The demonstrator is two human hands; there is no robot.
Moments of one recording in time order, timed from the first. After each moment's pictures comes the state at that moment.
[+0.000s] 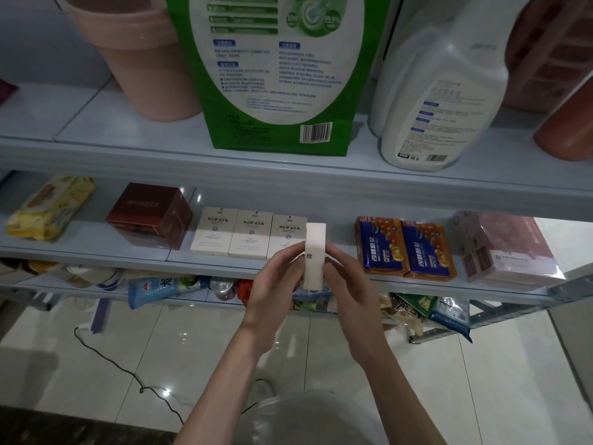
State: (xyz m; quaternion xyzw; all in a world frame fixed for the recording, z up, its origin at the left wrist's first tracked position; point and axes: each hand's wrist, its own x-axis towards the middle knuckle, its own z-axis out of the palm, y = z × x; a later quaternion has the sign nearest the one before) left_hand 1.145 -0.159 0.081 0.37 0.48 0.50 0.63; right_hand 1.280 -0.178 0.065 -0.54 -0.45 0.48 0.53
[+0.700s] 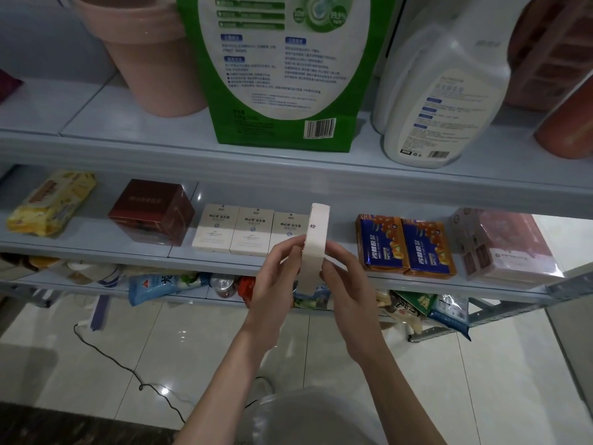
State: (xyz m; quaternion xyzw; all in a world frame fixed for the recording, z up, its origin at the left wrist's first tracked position) left_hand 1.145 -0.165 0.081 0.40 0.48 0.51 0.59; right_hand 1.275 -0.181 0.058 -0.54 -0.47 0.47 0.52
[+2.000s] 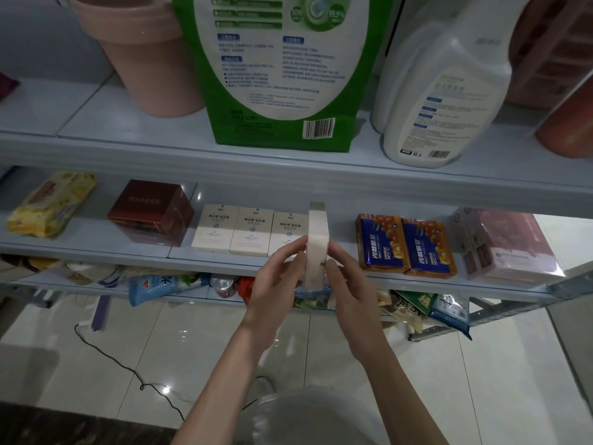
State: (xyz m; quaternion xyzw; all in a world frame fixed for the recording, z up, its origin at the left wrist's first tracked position) left_hand 1.141 -0.162 0.079 0.41 0.49 0.47 0.60; right_hand 1.276 -0.179 0.062 -0.56 -0.47 0.47 0.50
